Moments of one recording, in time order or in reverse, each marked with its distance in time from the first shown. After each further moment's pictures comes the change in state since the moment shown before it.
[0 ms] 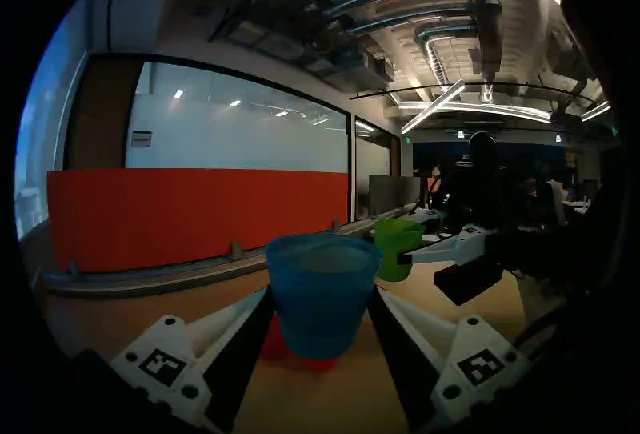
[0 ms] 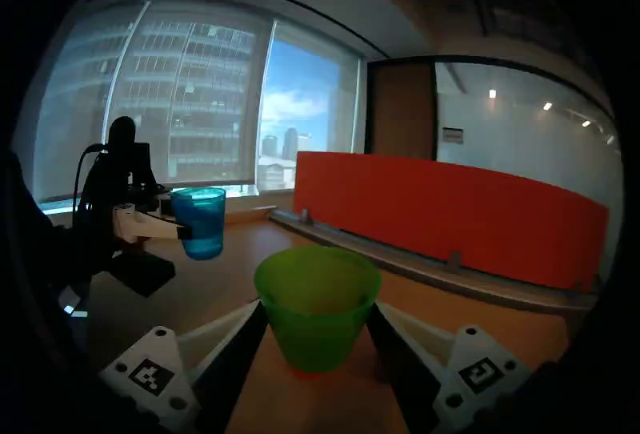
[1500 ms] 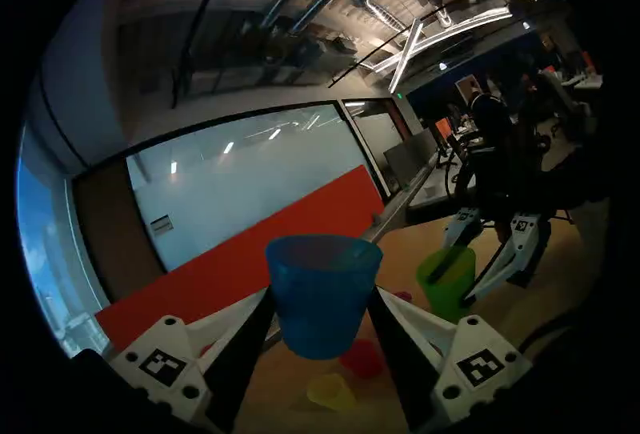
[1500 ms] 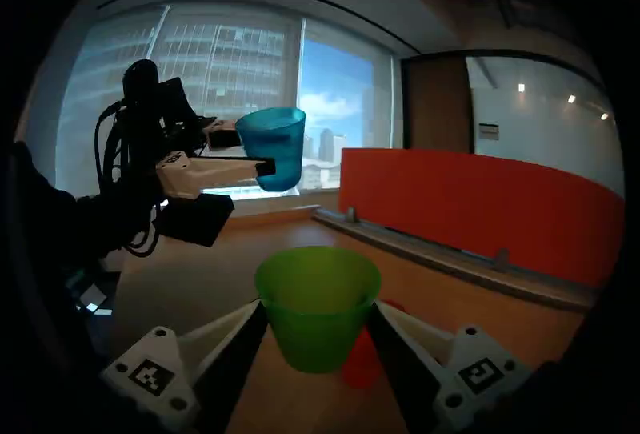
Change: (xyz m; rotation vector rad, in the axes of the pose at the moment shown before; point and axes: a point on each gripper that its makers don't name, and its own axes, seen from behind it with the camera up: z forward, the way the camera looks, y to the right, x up) left arm 0.079 -0.023 0.005 0.121 -0.015 0.486; right arm -0.010 -0.069 0.030 0.172 0.002 0.015
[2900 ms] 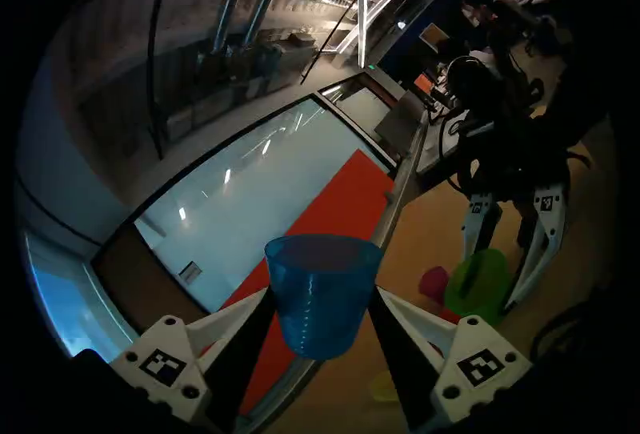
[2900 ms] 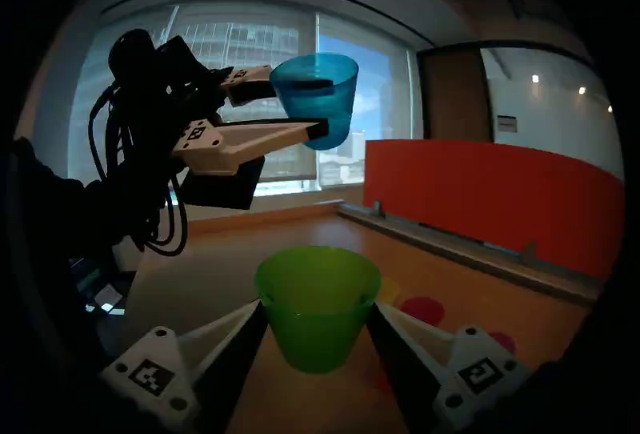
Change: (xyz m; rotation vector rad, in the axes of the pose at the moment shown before) left arm 0.026 0.001 0.007 0.038 -0.031 0.339; right arm -0.013 -0.032 0.025 0.087 -0.015 0.016
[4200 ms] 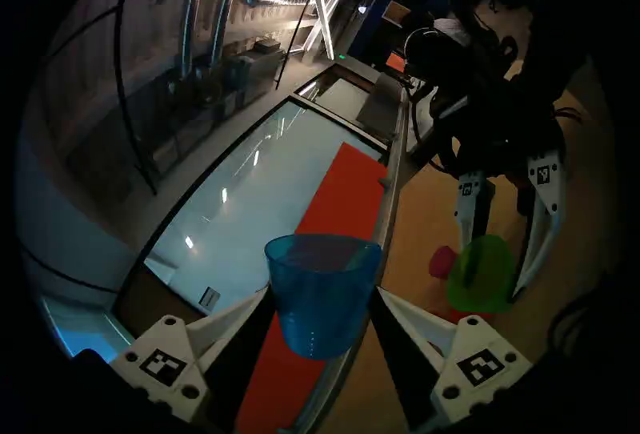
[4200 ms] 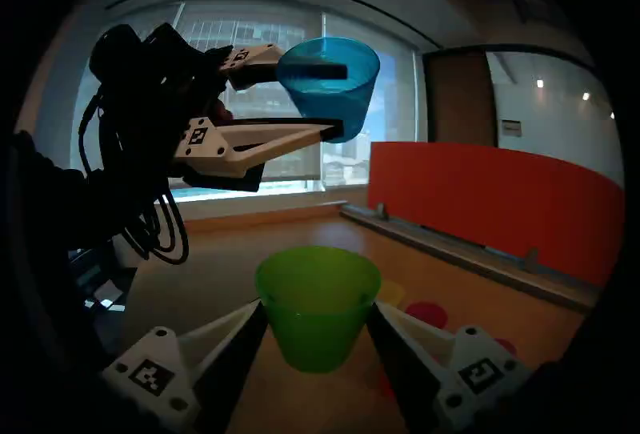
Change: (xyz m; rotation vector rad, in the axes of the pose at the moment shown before) left arm 0.013 0.005 0.006 -0.008 -0.008 0.221; right arm 0.005 -0.004 0.004 0.010 0.000 -0.023
